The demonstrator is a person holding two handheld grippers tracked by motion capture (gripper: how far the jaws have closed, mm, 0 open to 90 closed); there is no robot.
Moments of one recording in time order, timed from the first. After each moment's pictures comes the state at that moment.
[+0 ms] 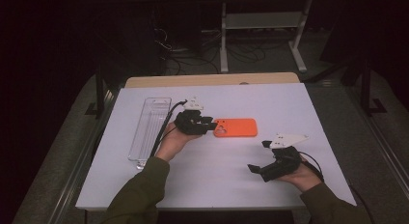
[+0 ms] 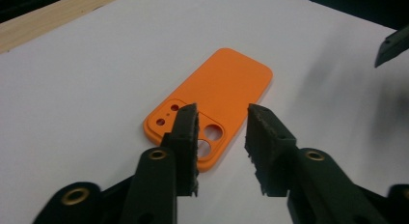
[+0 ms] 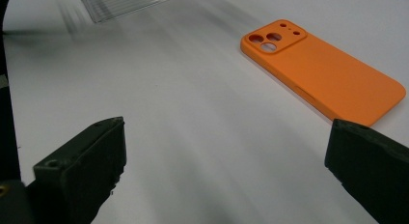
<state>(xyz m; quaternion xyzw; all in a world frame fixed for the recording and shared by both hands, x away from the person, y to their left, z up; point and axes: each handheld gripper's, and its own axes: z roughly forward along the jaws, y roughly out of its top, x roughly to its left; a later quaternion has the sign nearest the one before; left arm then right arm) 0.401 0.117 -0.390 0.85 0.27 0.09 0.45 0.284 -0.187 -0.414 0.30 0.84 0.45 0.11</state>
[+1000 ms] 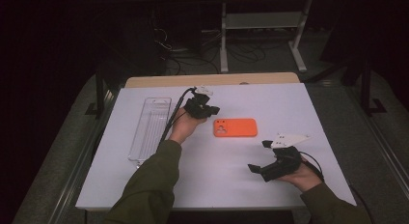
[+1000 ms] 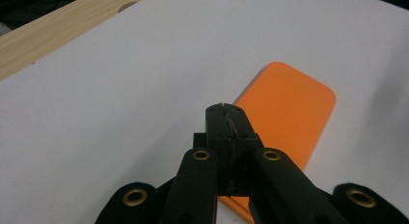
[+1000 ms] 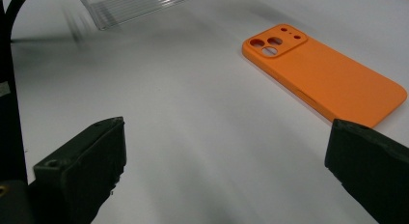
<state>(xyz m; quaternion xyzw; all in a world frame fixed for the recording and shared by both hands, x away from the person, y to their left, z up) 0.456 0.090 -0.394 0.86 0.29 0.10 0.41 0.284 -0.189 -0.413 0.30 0.83 0.46 0.10</state>
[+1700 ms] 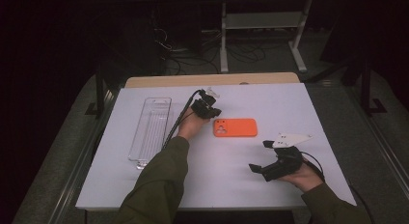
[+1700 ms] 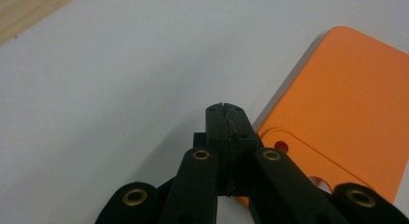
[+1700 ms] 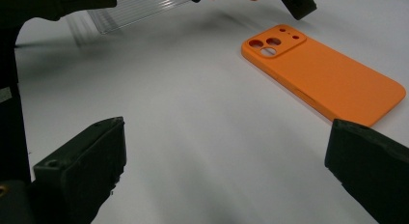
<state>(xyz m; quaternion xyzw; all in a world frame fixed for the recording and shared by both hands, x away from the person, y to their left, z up) 0.486 0.075 -0.430 0.89 0.28 0.11 0.34 0.284 -0.192 -0.413 0.31 0.83 0.46 0.10</state>
